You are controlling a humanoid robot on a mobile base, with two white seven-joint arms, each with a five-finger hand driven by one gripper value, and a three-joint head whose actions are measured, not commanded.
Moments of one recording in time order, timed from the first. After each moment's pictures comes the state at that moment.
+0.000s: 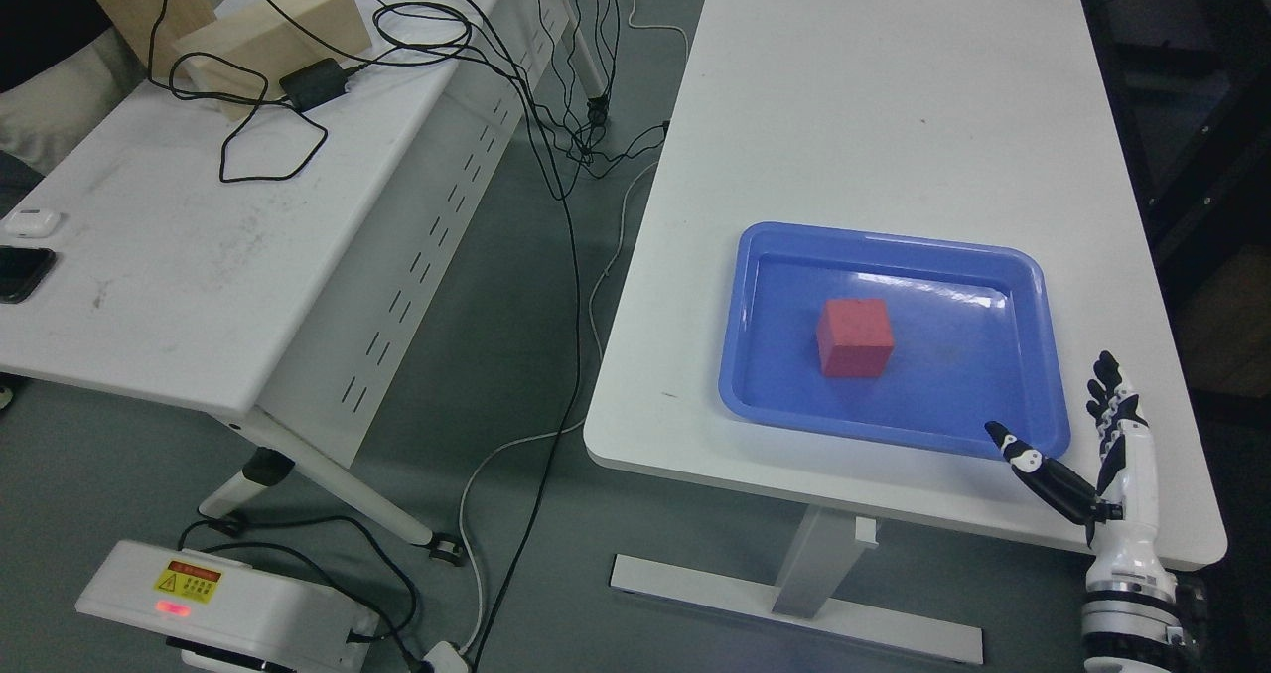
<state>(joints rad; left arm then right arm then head) 0.00 0.00 0.08 -0.04 0.00 -0.09 0.00 0.22 -0.04 -0.03 -1.72 0.14 -0.04 -0.10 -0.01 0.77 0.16</state>
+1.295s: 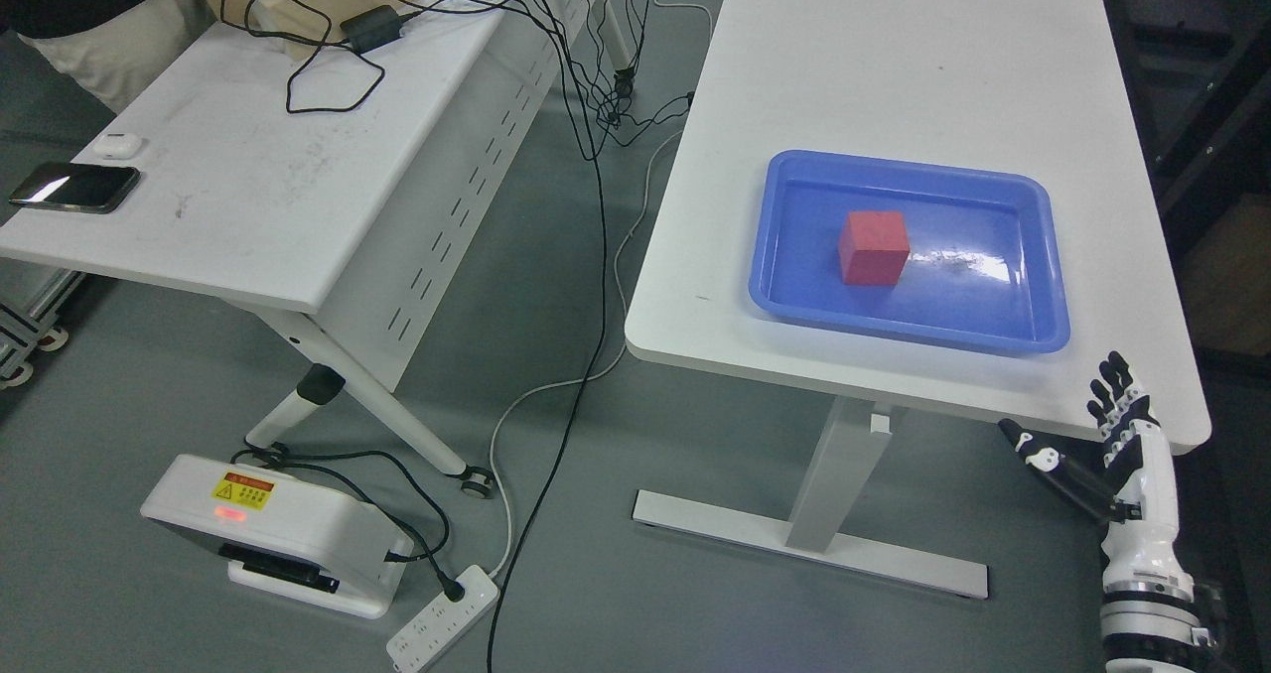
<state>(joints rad) 0.00 0.00 0.08 -0.04 0.00 -0.09 0.00 0.22 -0.04 -0.08 -1.72 0.05 -0.03 -0.04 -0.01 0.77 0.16</state>
